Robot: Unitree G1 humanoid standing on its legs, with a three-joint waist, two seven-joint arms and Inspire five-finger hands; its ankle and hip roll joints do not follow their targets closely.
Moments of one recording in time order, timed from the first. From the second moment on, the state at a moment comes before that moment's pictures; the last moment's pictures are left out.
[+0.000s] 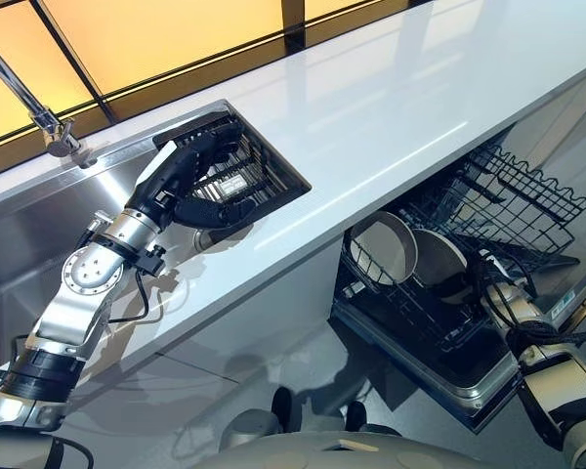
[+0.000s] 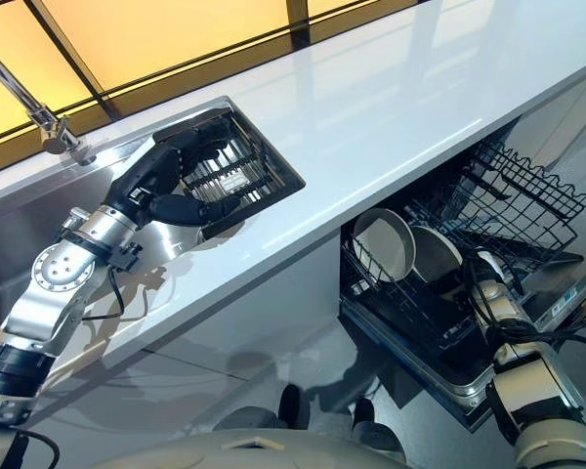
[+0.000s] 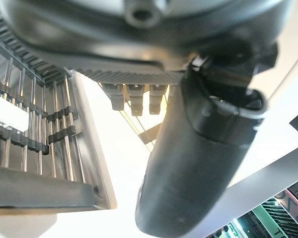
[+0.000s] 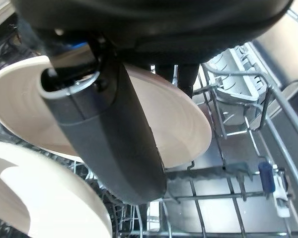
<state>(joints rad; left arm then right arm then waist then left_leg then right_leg) -0.19 0.78 -0.08 -0.07 -0.41 -0.17 -0.20 -0.51 -0.66 0.36 0.98 0.06 0.18 -0.04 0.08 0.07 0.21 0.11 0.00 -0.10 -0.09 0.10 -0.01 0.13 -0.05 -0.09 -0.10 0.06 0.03</state>
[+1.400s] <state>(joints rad) -0.19 0.81 -0.08 -0.07 -0.45 -0.18 -0.24 -0.36 -0.79 0.10 0.69 -0.01 0.30 -0.18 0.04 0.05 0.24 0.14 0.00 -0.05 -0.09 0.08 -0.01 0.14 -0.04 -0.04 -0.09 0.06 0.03</state>
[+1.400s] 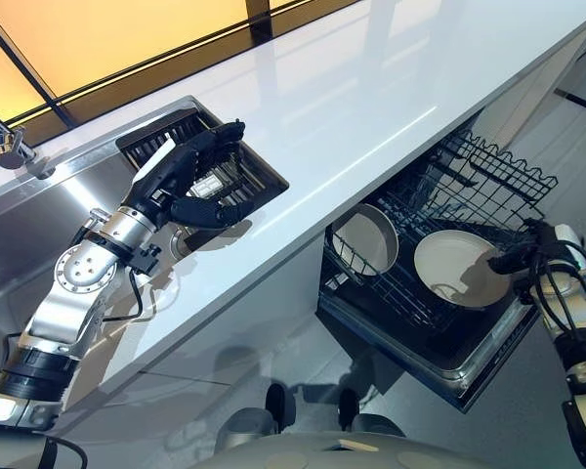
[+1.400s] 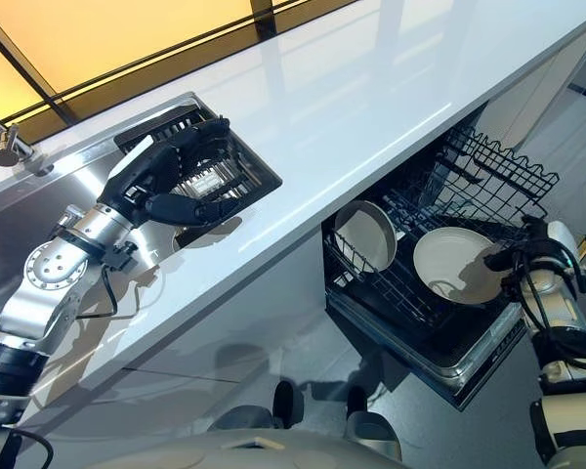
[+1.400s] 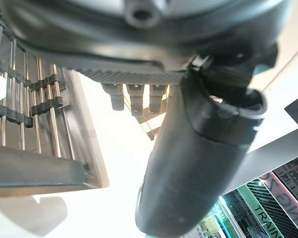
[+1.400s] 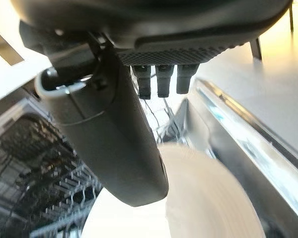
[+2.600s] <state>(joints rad) -0.18 0.80 -0.08 -0.07 -0.44 -0.17 -0.24 -0.45 -0.71 0.31 0.89 -0.17 0.34 0.18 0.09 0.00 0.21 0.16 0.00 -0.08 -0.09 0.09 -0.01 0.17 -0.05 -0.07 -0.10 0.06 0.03</state>
